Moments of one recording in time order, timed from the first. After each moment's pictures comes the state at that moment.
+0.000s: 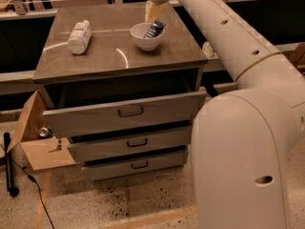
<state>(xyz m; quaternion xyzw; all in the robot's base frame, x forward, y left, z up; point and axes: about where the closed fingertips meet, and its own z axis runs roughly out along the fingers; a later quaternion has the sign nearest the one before) 0.897 0.010 1.010 -0.68 0.46 -0.28 0.49</state>
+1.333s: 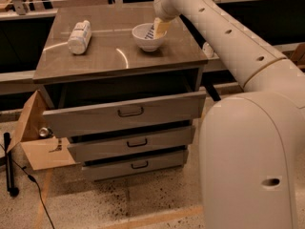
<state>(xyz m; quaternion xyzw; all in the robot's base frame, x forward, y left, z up) 0.896 -0.022 0.949 -0.68 0.52 -0.25 0.45</state>
